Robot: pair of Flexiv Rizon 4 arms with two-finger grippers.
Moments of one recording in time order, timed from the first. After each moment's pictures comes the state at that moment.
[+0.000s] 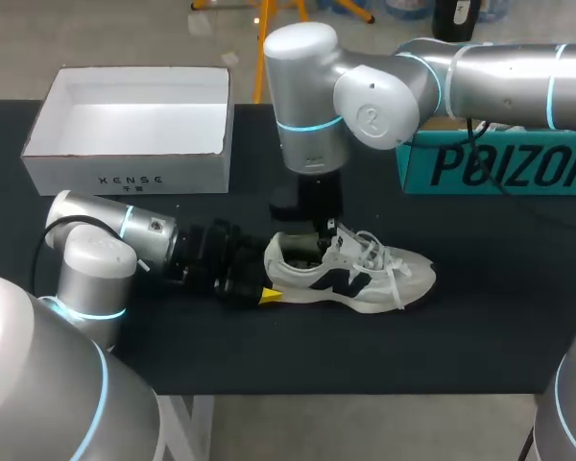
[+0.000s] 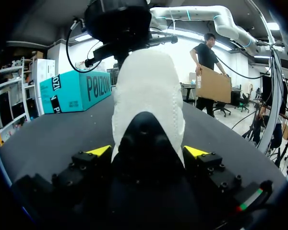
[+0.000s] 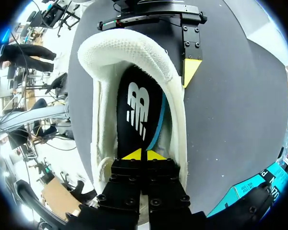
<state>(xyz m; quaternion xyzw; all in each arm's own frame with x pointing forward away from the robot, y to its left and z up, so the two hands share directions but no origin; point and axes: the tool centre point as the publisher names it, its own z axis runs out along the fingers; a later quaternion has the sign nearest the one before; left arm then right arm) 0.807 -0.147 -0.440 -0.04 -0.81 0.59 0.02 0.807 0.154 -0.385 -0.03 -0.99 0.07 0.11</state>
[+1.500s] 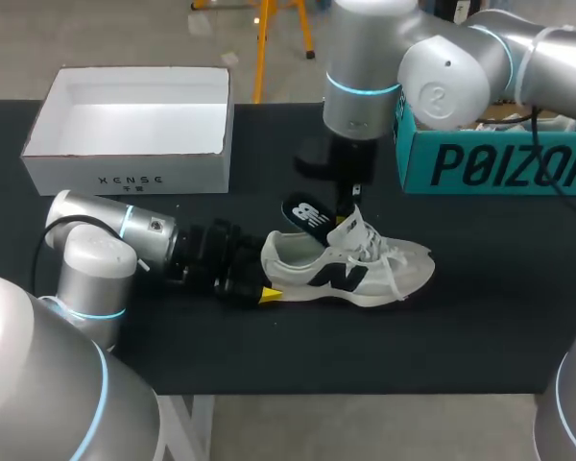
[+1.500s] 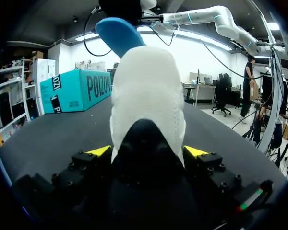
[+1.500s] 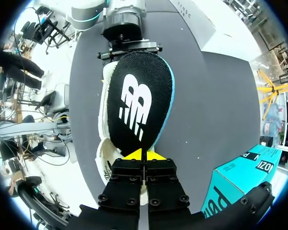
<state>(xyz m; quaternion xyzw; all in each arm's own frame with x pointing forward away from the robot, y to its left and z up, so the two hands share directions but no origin) 0.808 -0.147 -0.440 -0.04 -0.81 0.59 0.02 0.834 0.141 -0.317 -0.07 -1.00 -0.02 0.02</state>
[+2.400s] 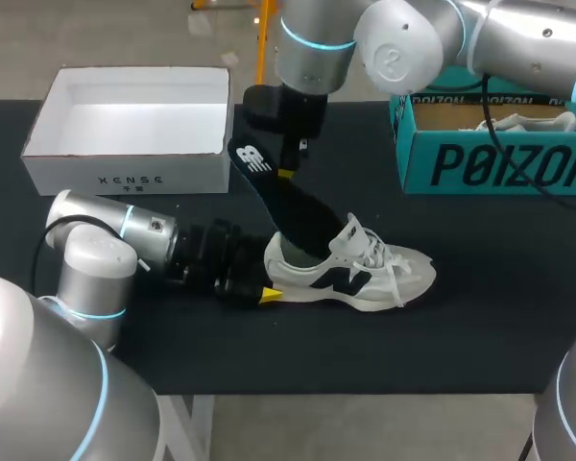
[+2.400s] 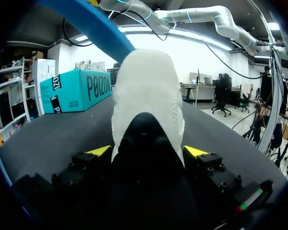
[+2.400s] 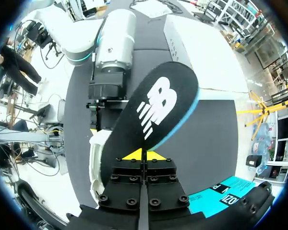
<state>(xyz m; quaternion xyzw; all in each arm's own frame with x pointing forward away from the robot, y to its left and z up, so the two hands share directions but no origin) 0.808 -0.147 -0.440 -0.04 -0.81 0.59 0.02 0.895 0.230 -0.259 -0.04 -0.99 -0.09 -0.02</state>
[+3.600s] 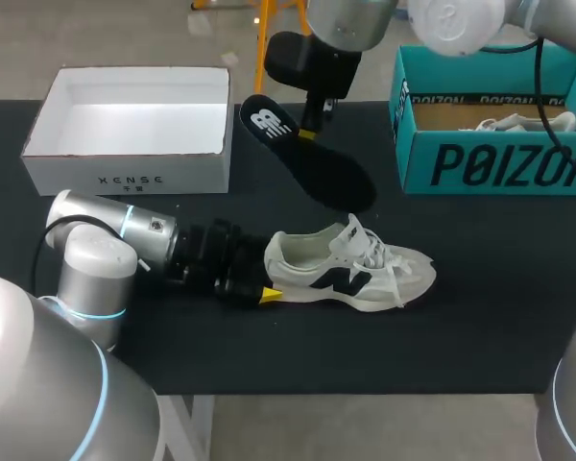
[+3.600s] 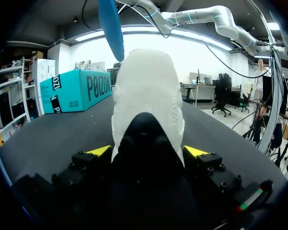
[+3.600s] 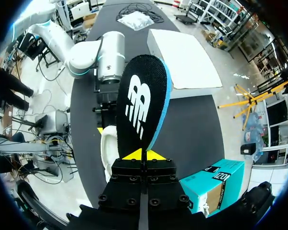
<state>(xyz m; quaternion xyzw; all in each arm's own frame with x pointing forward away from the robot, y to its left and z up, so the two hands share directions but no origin) 0.808 -0.147 -0.440 -0.04 -0.81 0.59 0.02 0.879 0.201 -0.177 -0.09 -0.99 -0.12 -0.06</state>
